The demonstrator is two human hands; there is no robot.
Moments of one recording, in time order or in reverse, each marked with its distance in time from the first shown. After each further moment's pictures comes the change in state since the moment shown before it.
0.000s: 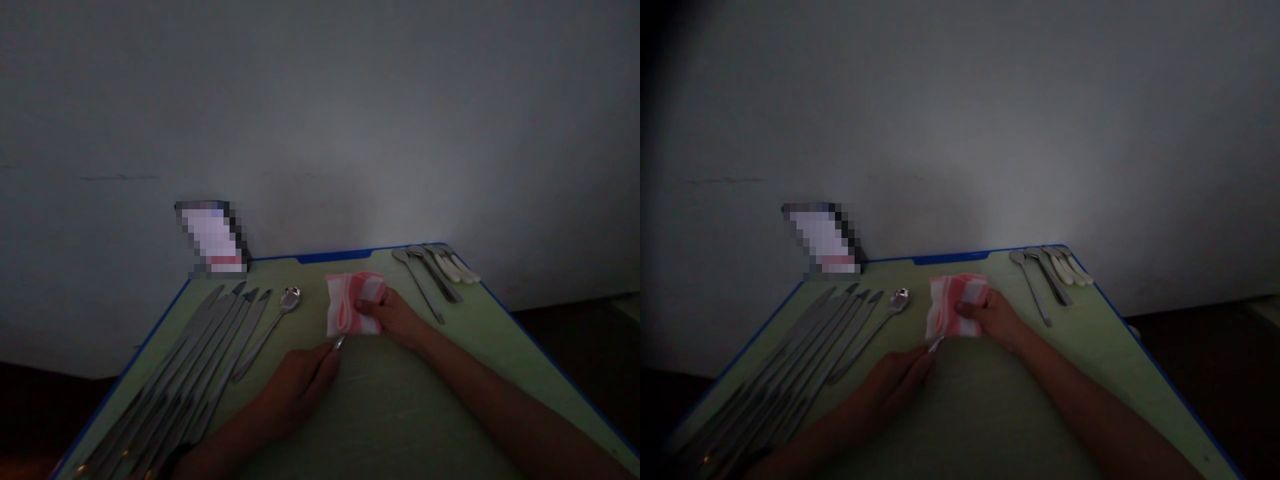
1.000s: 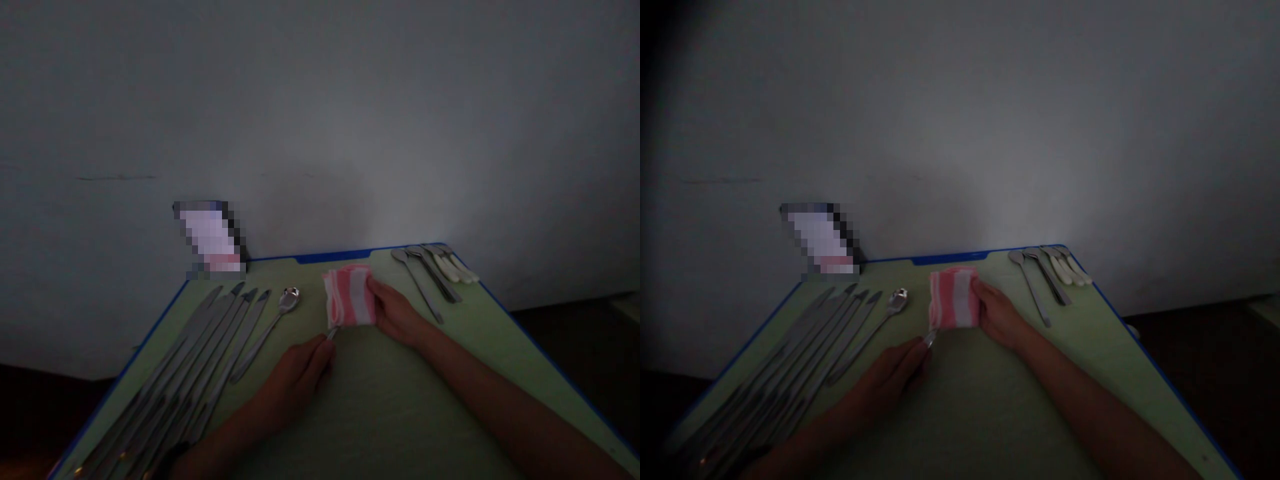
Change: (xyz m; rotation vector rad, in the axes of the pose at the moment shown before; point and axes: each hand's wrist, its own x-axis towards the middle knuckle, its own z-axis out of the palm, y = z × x) left_hand 0.003 -0.004 0.002 -0.201 0.062 -0.053; right_hand 0.009 0.000 0.000 0.387 0.068 0.022
